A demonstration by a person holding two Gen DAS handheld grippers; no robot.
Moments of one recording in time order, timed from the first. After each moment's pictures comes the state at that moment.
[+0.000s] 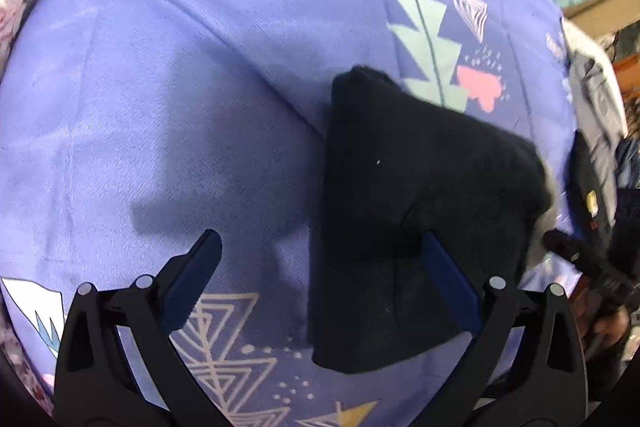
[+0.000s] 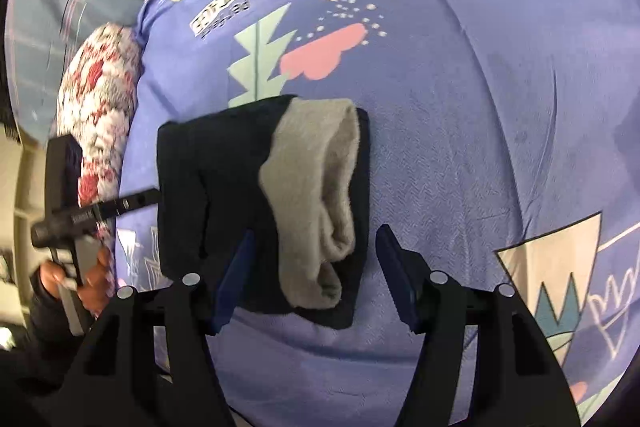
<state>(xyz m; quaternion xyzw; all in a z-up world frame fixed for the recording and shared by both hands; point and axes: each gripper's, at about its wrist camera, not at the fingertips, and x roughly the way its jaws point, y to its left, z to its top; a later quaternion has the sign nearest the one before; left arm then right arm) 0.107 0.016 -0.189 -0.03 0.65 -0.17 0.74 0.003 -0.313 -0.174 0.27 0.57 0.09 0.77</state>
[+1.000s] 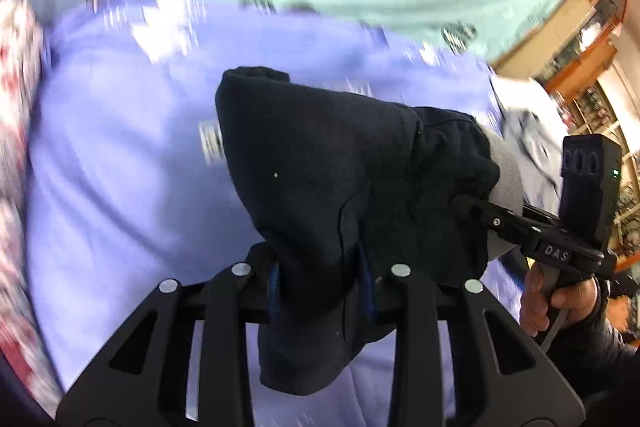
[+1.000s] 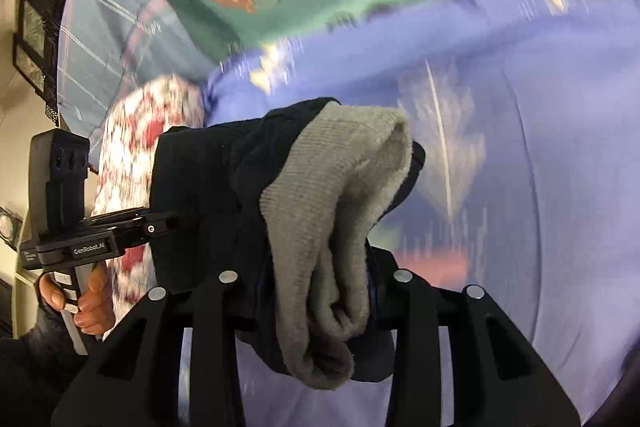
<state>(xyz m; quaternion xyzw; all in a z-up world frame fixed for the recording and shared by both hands) 0.225 -0.028 -0.037 -0.04 0.52 -0.26 0.82 0.177 -0.290 -0.057 0.19 0.44 0.18 0.86</state>
